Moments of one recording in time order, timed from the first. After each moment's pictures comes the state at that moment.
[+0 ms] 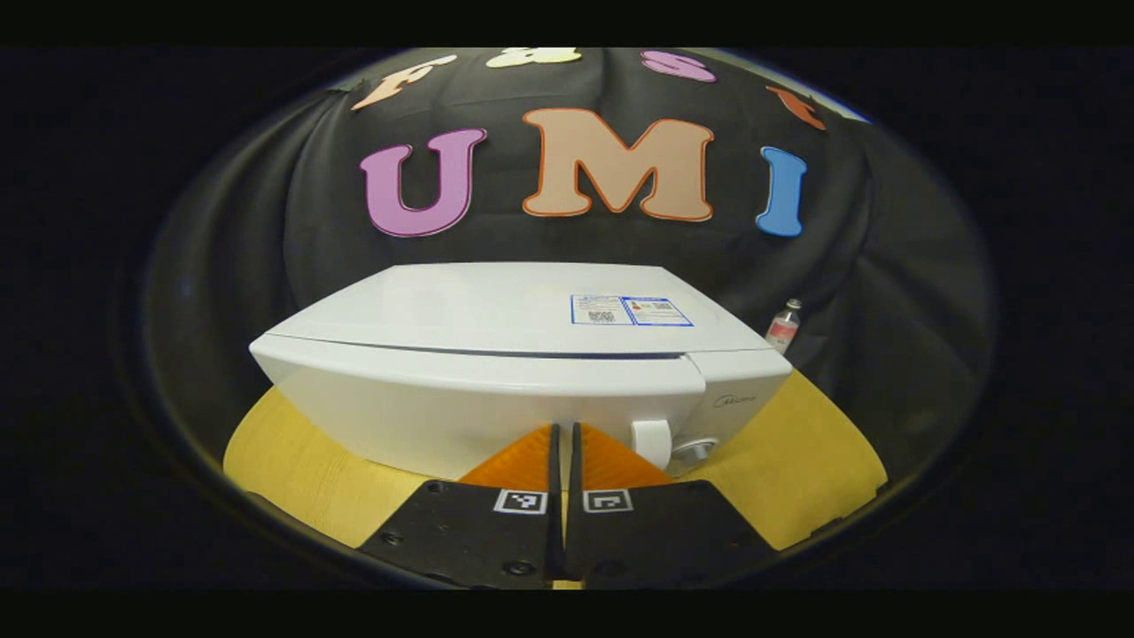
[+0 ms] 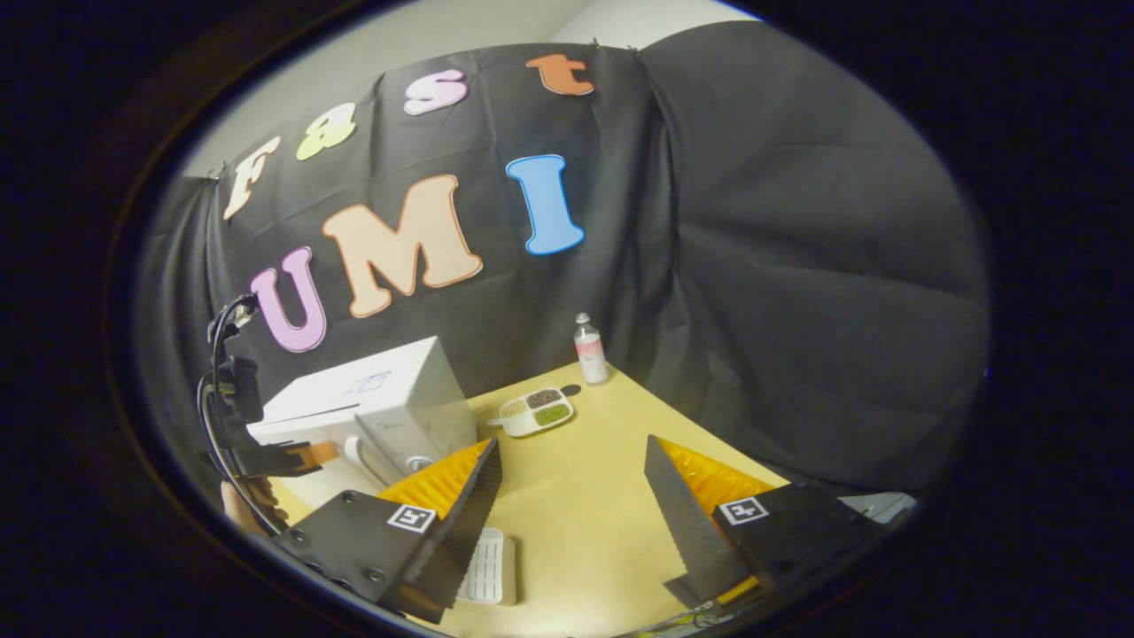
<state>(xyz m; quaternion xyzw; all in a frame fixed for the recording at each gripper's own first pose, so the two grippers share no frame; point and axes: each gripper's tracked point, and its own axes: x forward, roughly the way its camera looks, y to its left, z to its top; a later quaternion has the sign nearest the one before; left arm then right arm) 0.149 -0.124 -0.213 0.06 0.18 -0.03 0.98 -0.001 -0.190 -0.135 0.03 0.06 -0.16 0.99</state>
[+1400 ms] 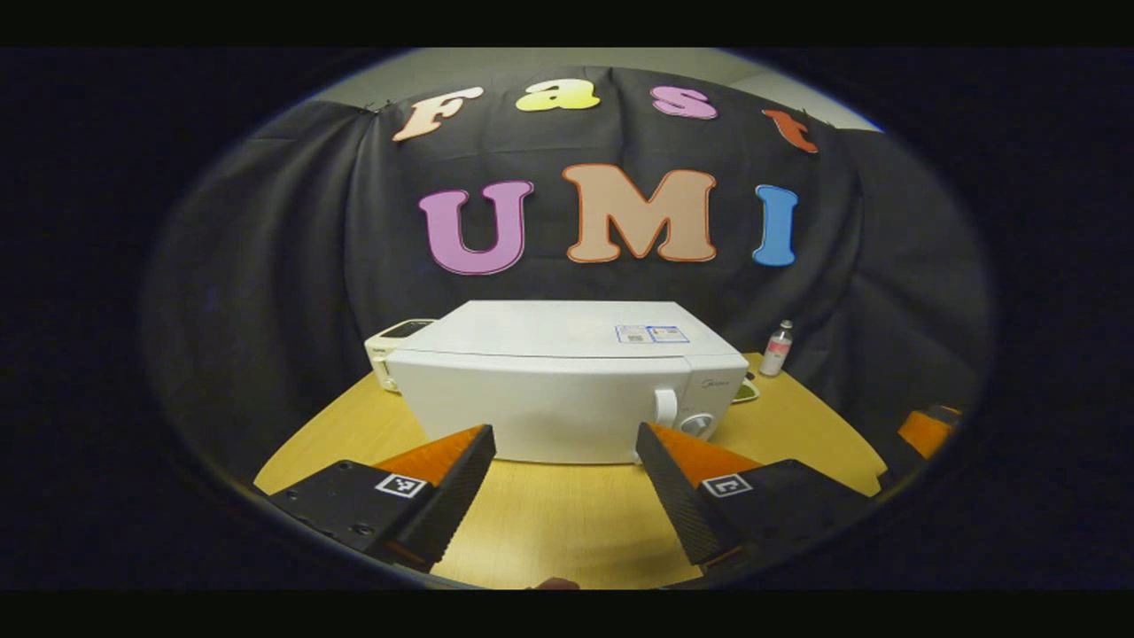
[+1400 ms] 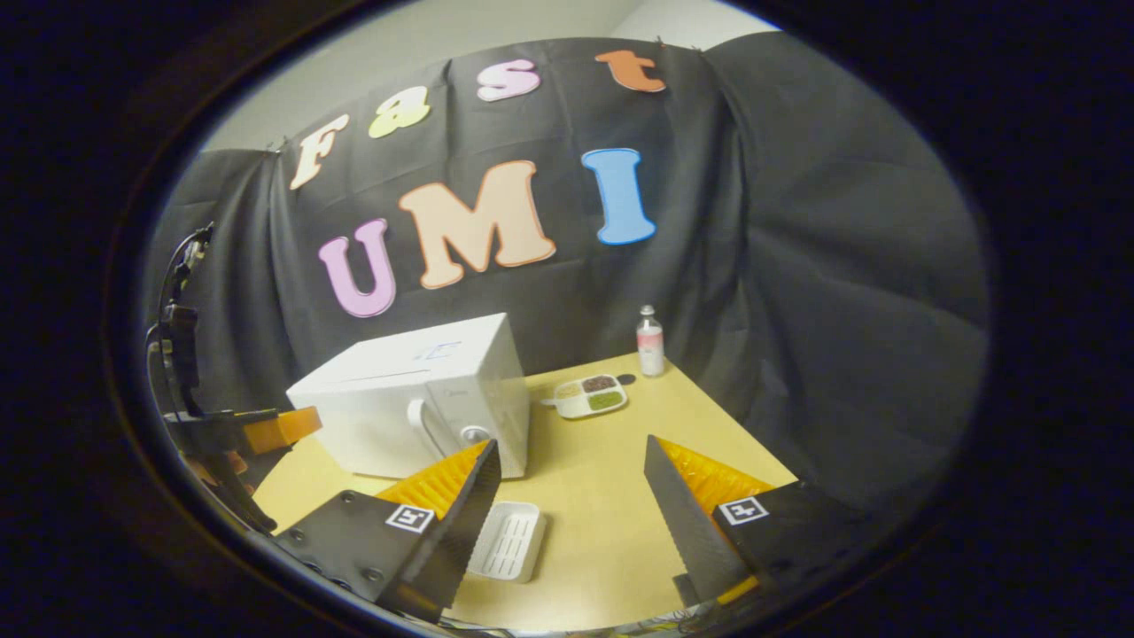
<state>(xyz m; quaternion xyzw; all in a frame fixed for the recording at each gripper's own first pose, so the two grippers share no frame) 0.027 -0.079 -0.141 0.08 0.11 0.01 0.99 -0.008 -0.129 -0.136 -0.01 0.09 -0.02 1.00</state>
